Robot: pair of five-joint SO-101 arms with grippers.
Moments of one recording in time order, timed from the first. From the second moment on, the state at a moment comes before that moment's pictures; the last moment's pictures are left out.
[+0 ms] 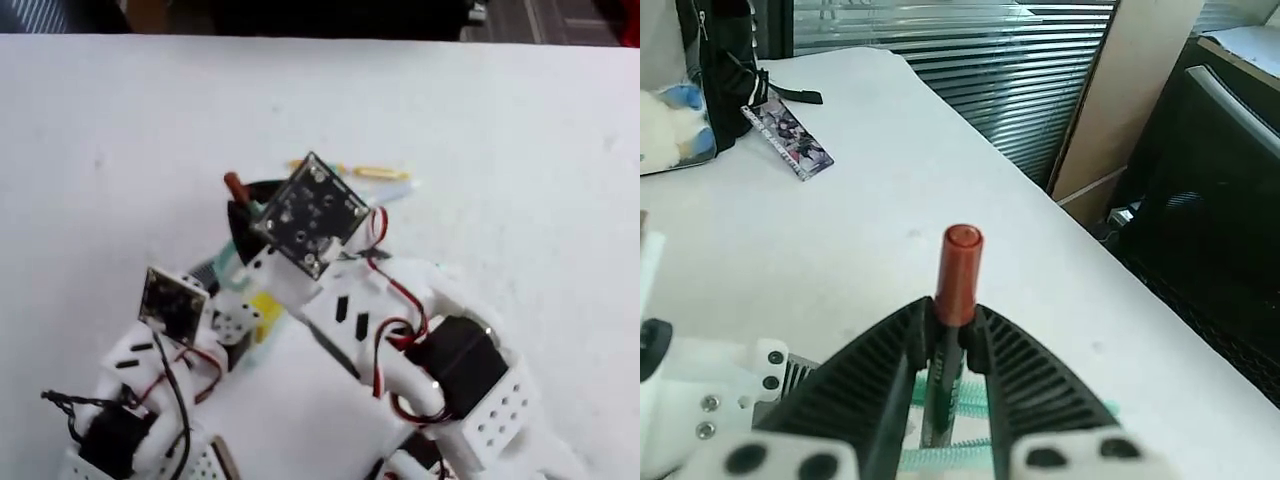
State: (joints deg) left arm 22.5 -104.2 77.0 54.0 3.1; right arm -45.8 -46.4 12.1 61.5 17.2
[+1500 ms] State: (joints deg) left arm 3.3 -103.5 77.0 50.0 6.2; right arm -17.8 -4.8 -3.2 57.1 16.3
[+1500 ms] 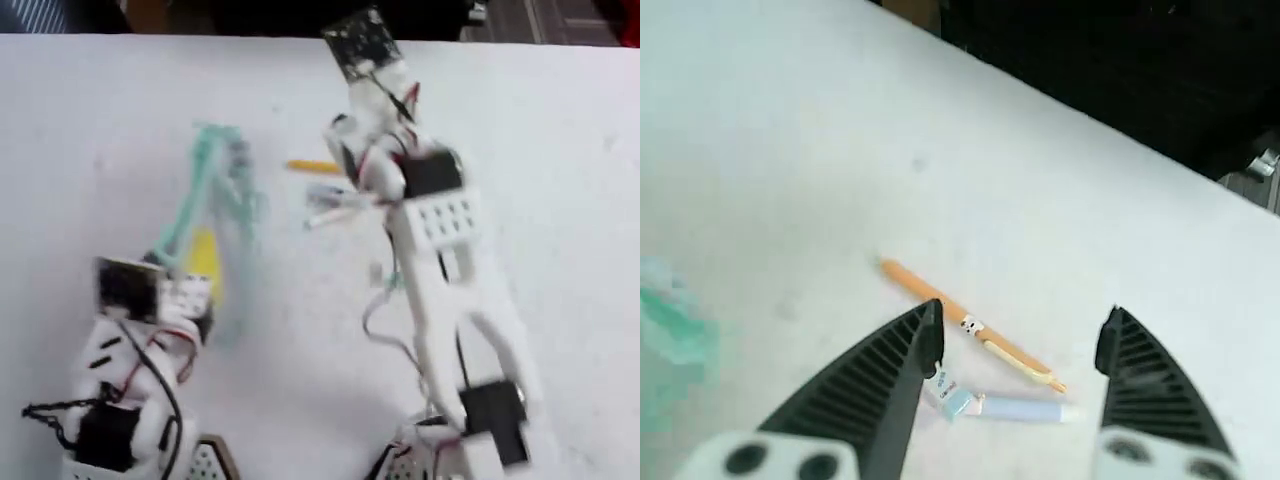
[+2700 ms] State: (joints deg) left arm -7.6 -103.5 77.0 48.8 15.7; right arm -19.7 76.4 -78.2 79.9 41.2
